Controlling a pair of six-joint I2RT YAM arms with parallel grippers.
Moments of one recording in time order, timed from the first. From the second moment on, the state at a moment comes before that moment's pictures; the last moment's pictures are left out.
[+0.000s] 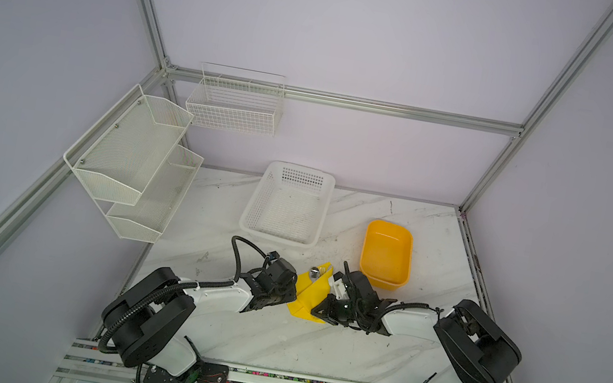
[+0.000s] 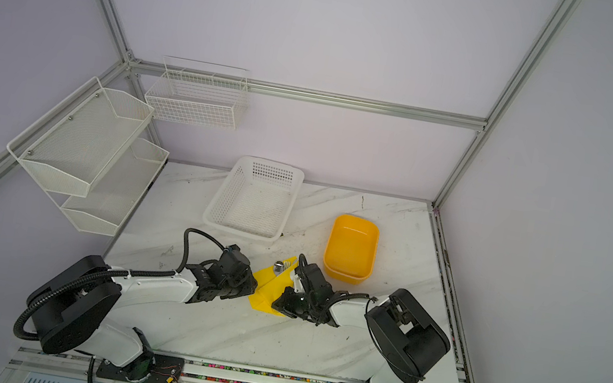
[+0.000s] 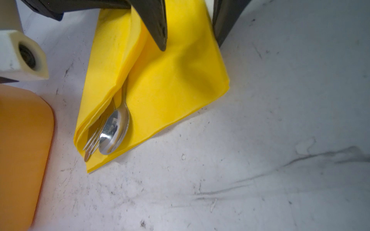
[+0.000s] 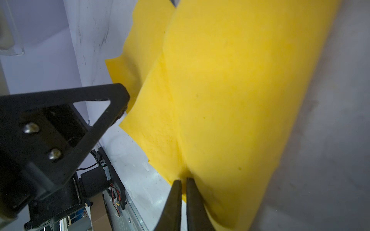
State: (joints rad) left arm -0.71 1.48 0.63 -0.10 -0.08 -1.01; right arm 0.77 1.64 0.60 0.19 -0.49 0.94
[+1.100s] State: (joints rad) left arm -0.77 1.38 0.63 -0.02 0.00 -0.94; right arm 0.77 1.64 0.60 0.20 -0.49 0.95
